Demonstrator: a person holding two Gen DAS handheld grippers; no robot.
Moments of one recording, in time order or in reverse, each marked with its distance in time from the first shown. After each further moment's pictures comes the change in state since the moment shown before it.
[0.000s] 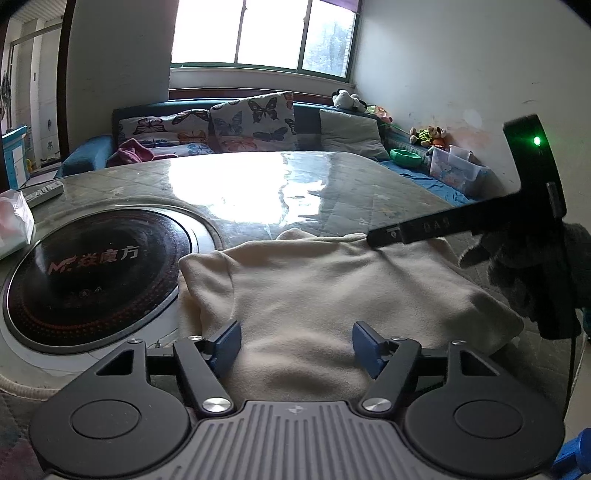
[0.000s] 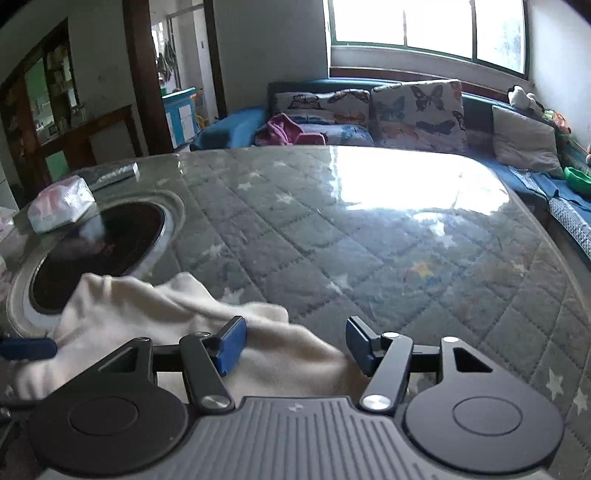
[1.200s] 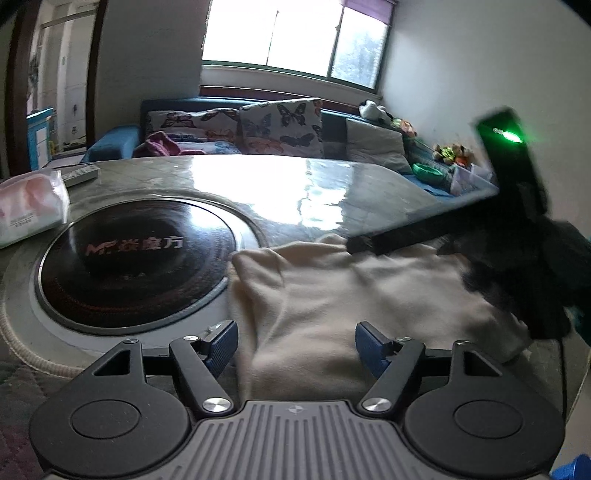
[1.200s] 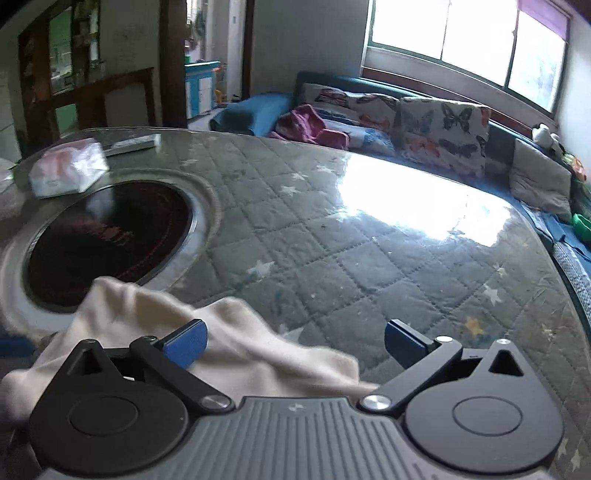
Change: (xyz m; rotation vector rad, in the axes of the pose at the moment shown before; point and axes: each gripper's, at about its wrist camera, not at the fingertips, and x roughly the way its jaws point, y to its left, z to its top) left arm -0.017 0.031 -0.004 -0.098 -0.022 0.053; right arm 0.030 0.066 0.023 -0.172 0.049 -0.035
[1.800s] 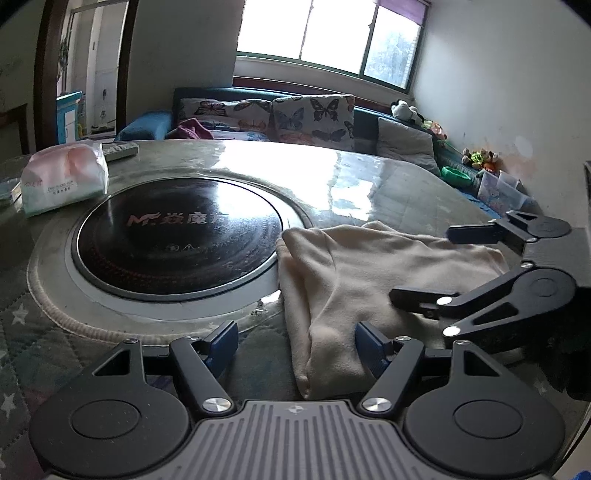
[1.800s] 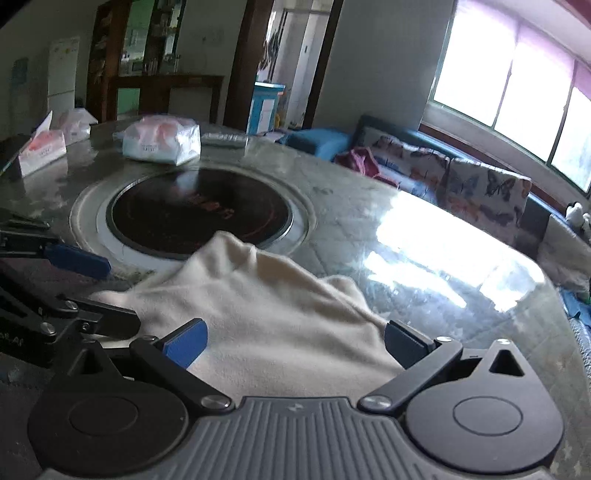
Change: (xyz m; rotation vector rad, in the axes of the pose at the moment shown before) left arm -0.009 0.020 -0.013 -0.060 0.018 0.073; right arm -0.048 0.068 -0.043 -0.224 -0.136 0.059
